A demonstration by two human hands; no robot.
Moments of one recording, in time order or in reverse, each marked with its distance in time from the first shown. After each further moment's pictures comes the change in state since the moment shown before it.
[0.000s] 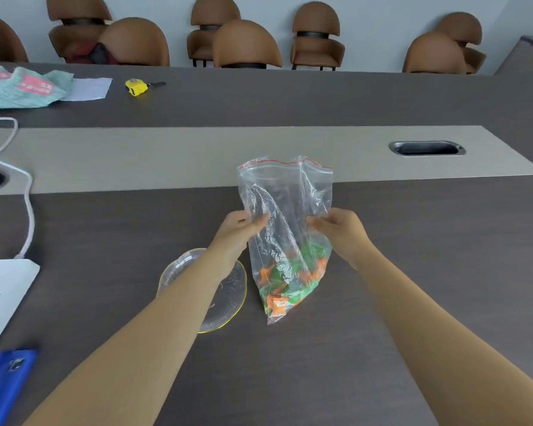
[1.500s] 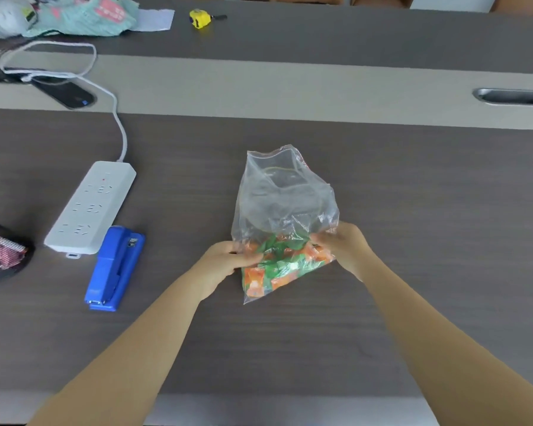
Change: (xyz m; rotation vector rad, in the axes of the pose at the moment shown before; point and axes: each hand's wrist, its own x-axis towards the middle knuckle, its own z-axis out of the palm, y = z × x) left_hand -0.132 -0.129 -0.118 0.093 -0.020 -0.308; right_hand -0.115 0.031 0.132 0.040 -0.286 0.160
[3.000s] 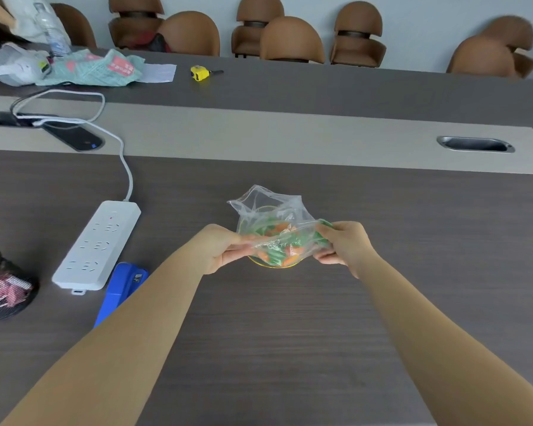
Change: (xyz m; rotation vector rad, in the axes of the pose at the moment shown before) left_hand -0.011 0.083 -0.025 -0.335 0.013 -0.052; right_hand -0.005 -0.060 -0.024 0.236 0.122 0.071
